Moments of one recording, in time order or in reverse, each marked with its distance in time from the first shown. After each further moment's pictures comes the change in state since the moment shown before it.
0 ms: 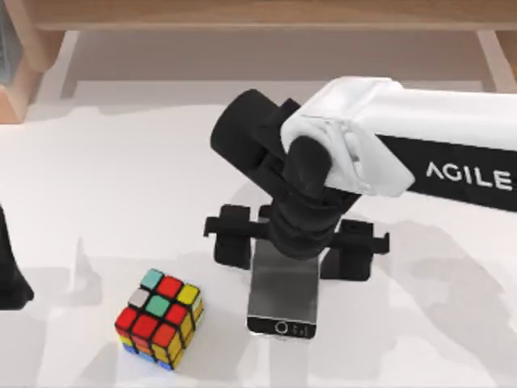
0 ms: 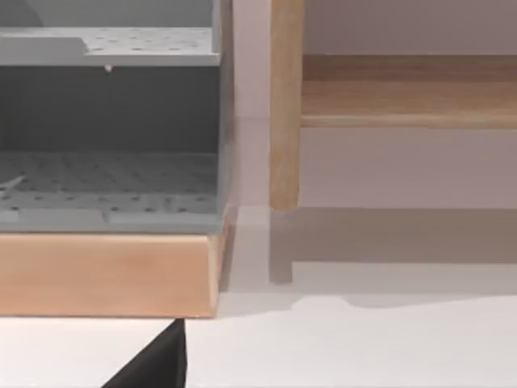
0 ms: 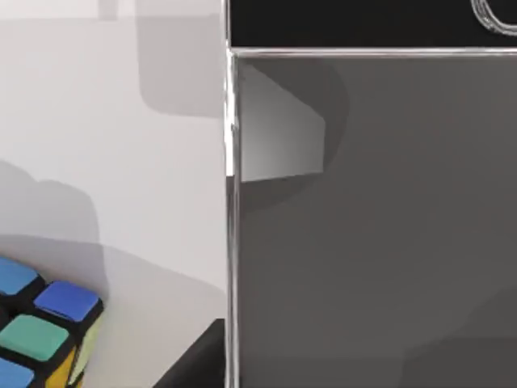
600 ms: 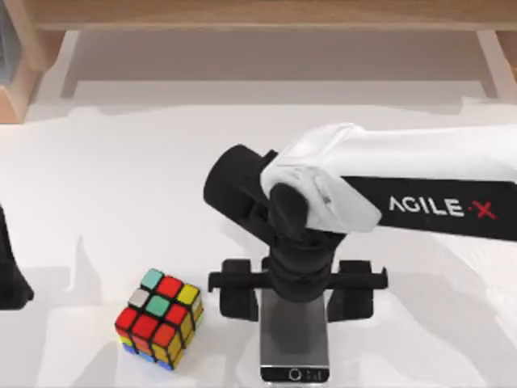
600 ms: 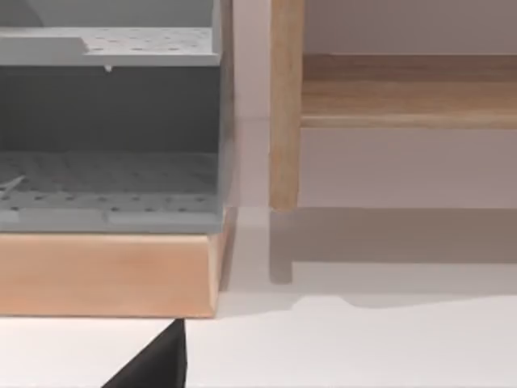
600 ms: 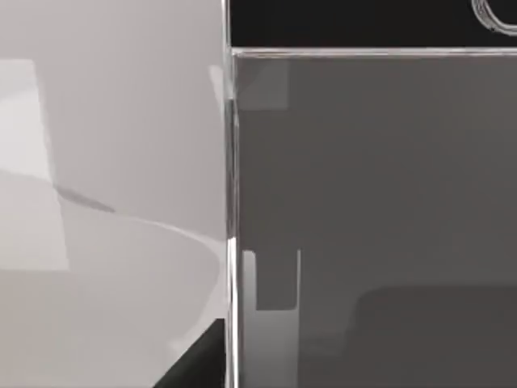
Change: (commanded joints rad) left arm 0.000 0.000 0.000 0.000 0.000 0.000; right arm 0.039 0.071 -0.060 -0.010 -0.031 -0.040
